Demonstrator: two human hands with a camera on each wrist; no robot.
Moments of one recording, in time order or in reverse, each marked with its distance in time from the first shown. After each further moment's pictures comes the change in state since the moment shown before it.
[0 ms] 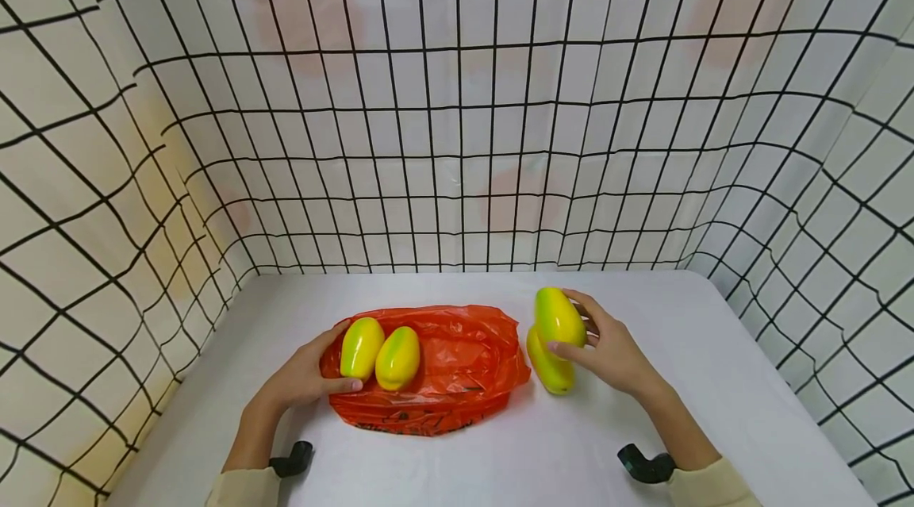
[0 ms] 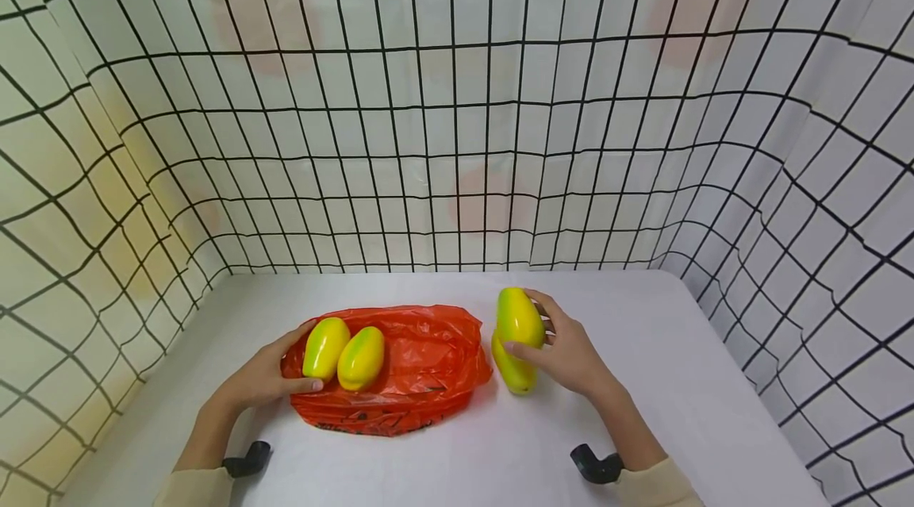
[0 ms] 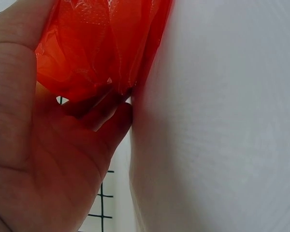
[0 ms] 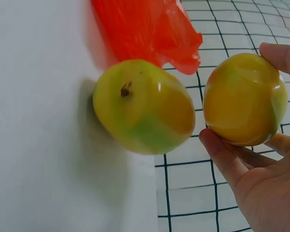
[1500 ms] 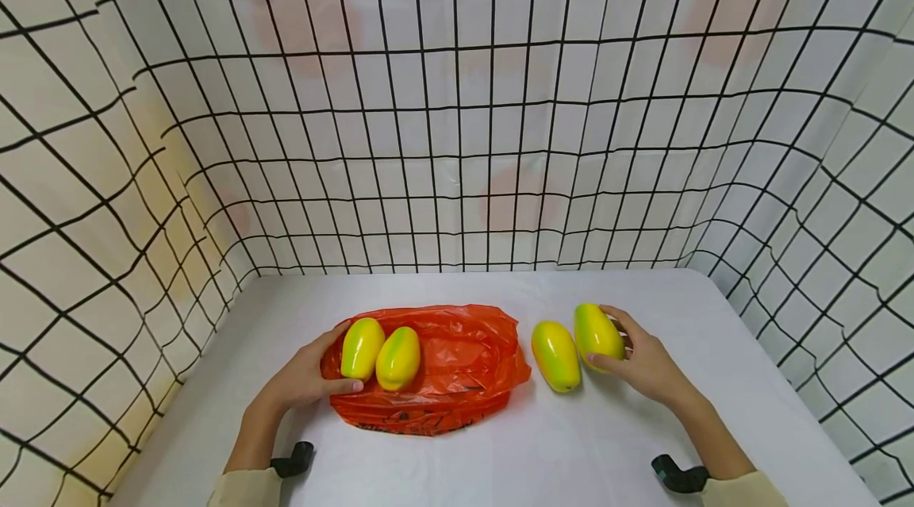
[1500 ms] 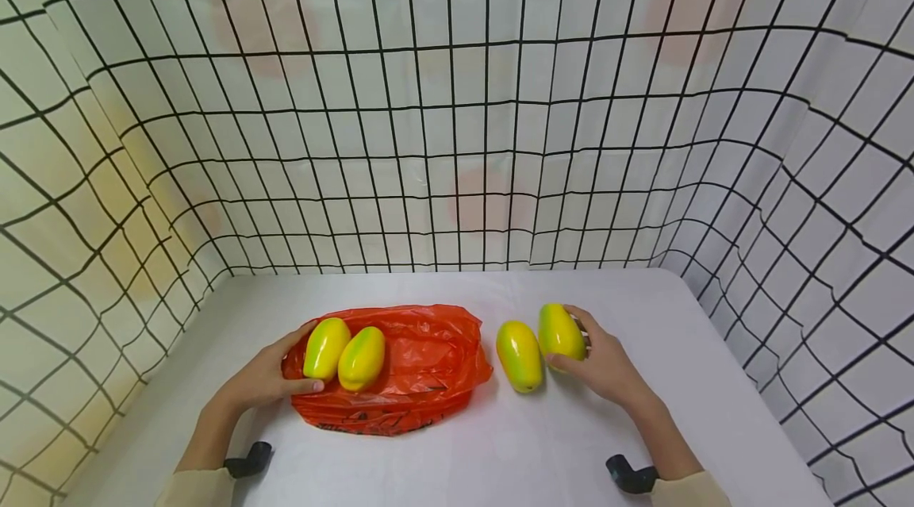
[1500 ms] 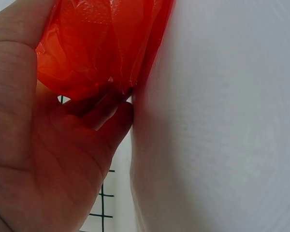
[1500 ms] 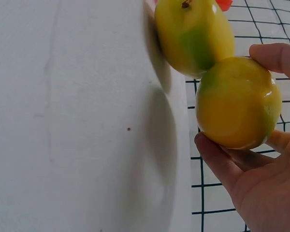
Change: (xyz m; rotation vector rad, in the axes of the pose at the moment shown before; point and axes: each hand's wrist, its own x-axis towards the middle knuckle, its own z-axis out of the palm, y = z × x) left_hand 0.001 -0.001 0.001 0.007 0.001 -0.009; right_hand -0.015 0.057 -0.023 -0.157 0.017 0.093
